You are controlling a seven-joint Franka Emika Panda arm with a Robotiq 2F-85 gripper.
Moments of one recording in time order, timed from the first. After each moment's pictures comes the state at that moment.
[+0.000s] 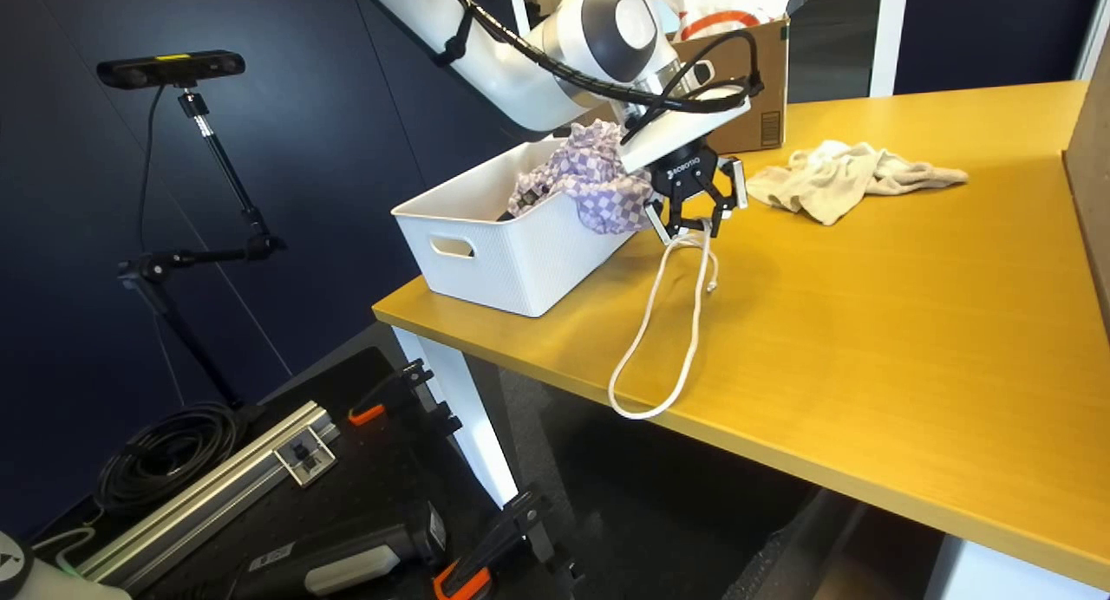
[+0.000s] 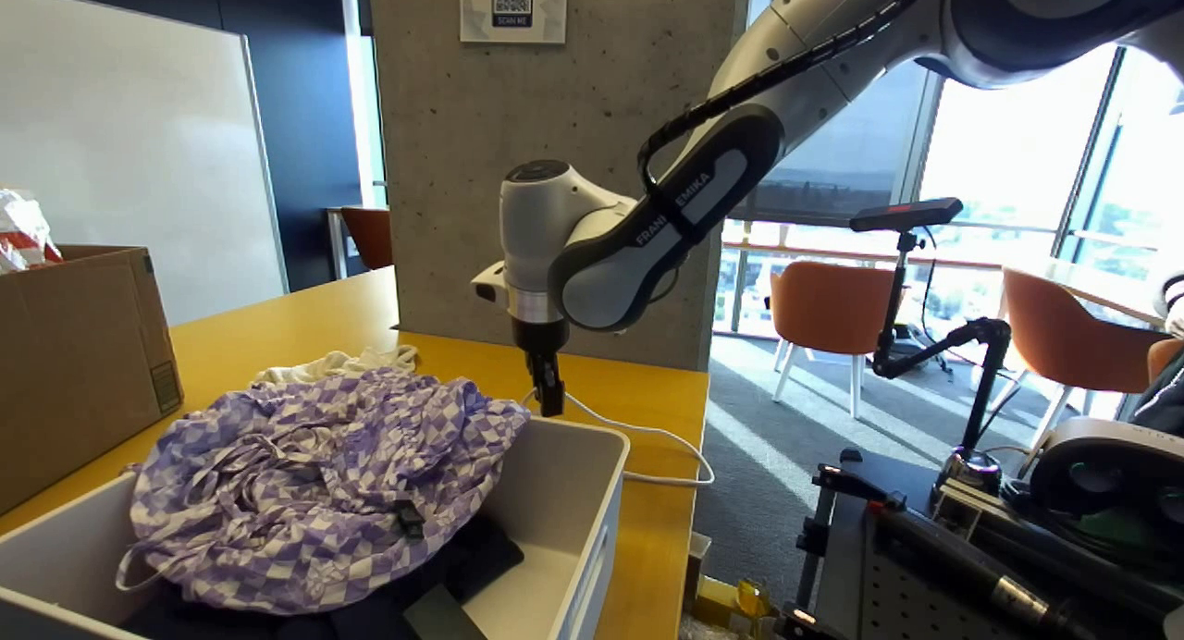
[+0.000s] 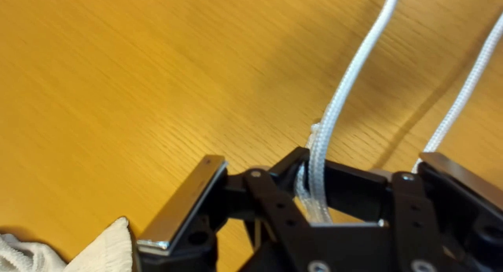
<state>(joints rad) 0.08 0.80 -0.02 -1.55 -0.46 2.49 -0.50</state>
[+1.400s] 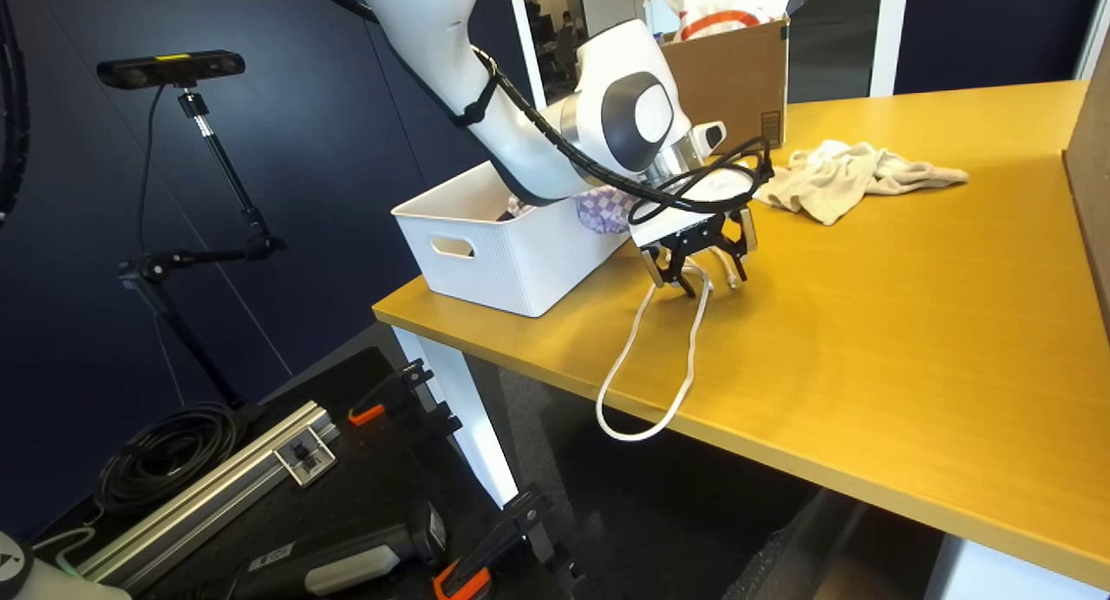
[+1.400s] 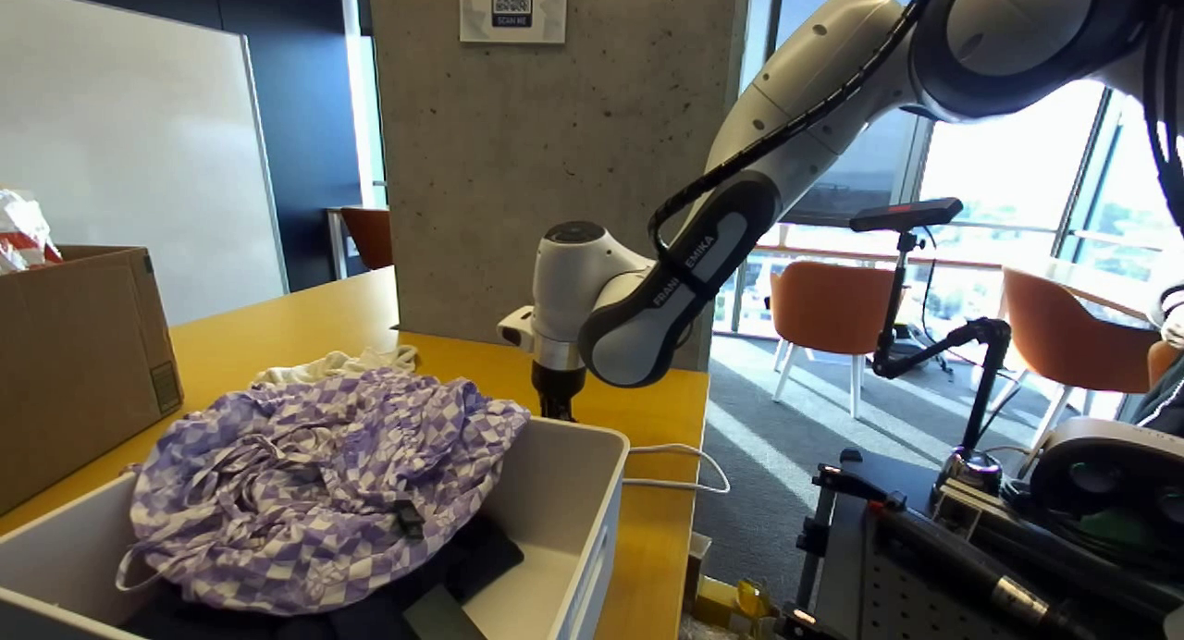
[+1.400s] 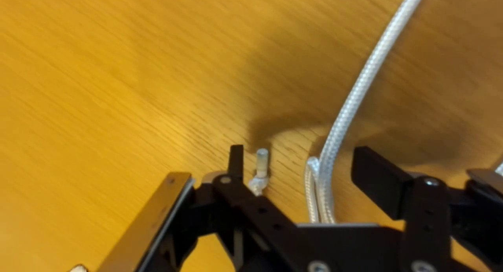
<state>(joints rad) 0.02 0.89 0.00 -1.60 -0.44 2.70 -0.49</state>
